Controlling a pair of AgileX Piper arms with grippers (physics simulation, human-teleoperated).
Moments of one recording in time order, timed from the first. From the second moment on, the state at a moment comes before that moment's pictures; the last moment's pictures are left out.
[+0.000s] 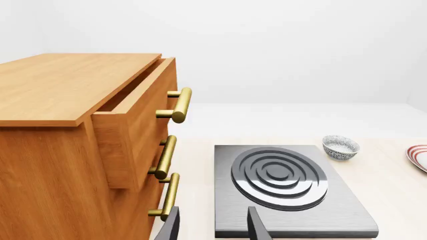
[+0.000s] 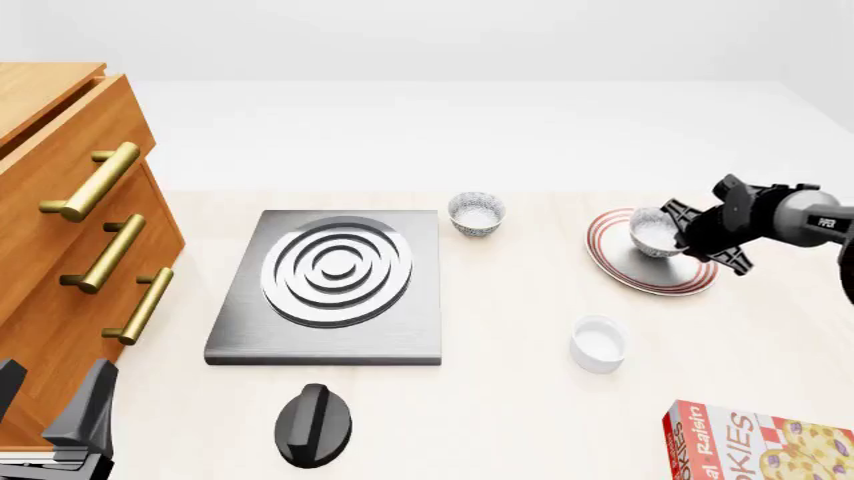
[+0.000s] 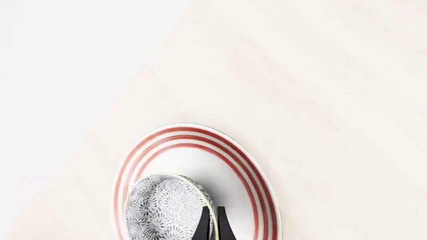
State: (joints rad) left arm 0.00 0.00 0.00 0.00 0.00; right arm -0.23 2.17 -1.51 0.35 0.64
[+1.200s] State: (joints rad) left arm 0.00 0.00 0.00 0.00 0.00; right arm -0.22 2.04 -1.37 0.33 0.65
